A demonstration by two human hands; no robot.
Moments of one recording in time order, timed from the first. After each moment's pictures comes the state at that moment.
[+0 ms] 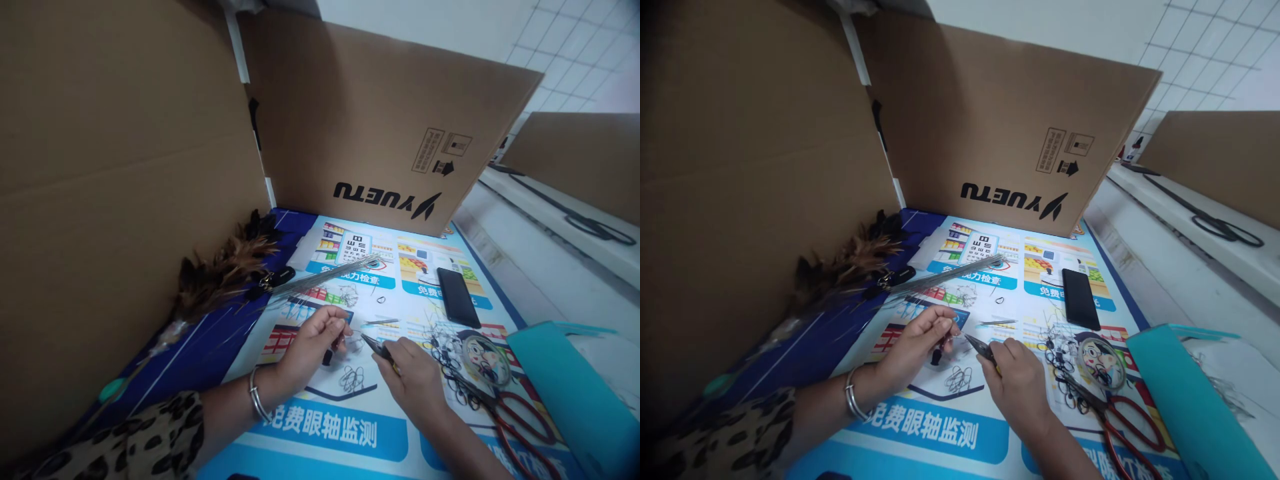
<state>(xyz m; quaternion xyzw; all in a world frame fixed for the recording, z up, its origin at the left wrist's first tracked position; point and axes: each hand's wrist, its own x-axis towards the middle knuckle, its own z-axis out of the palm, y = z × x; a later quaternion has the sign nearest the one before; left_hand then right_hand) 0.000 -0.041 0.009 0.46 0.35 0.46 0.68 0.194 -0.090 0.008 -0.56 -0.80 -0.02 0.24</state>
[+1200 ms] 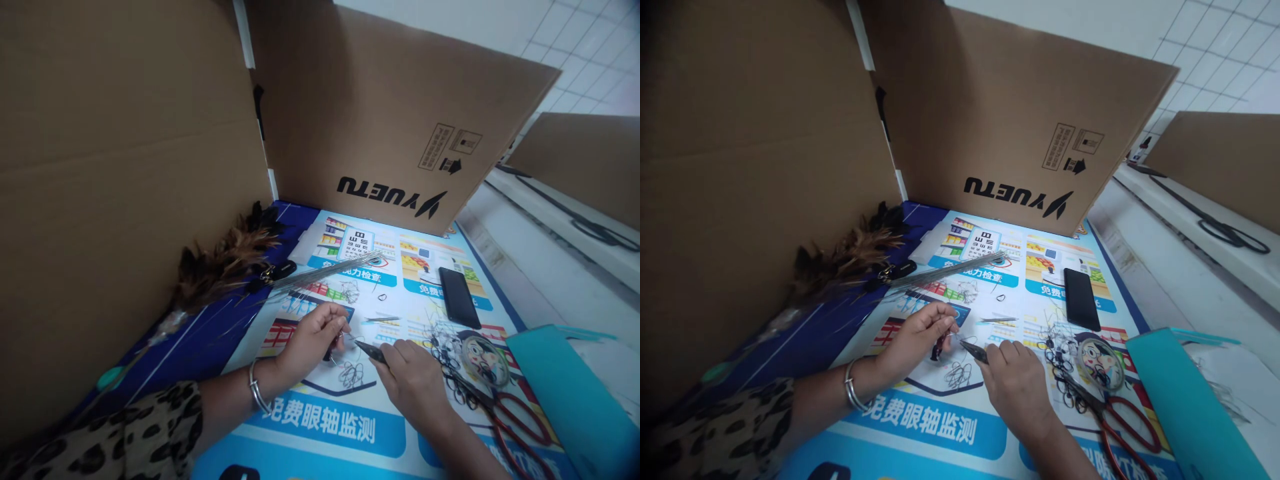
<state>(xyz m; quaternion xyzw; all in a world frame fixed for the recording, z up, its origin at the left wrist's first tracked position) -0.003 -0.034 -0.001 0.51 0.40 0.45 0.61 0.193 -0.094 0.016 -0.52 -0.84 -0.09 0.14</state>
